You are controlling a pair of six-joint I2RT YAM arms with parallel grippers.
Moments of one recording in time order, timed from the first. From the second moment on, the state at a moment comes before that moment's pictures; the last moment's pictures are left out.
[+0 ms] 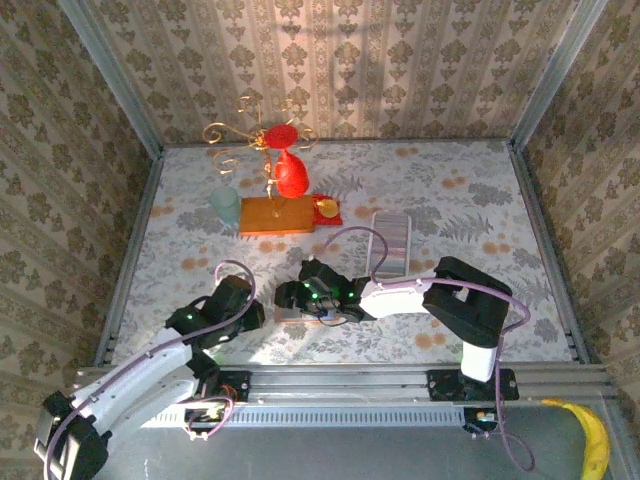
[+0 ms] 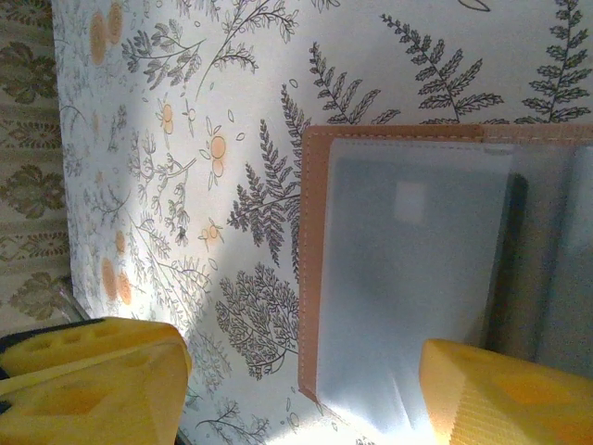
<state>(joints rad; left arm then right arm) -0.69 0.72 0.36 -0.64 -0.04 -0.76 1.03 1.83 0.92 0.20 -0.10 1.15</state>
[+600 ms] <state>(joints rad) -0.61 1.14 0.45 -0.35 0.14 -0.63 0.89 1.07 0.87 -0.48 -0.05 -0.01</state>
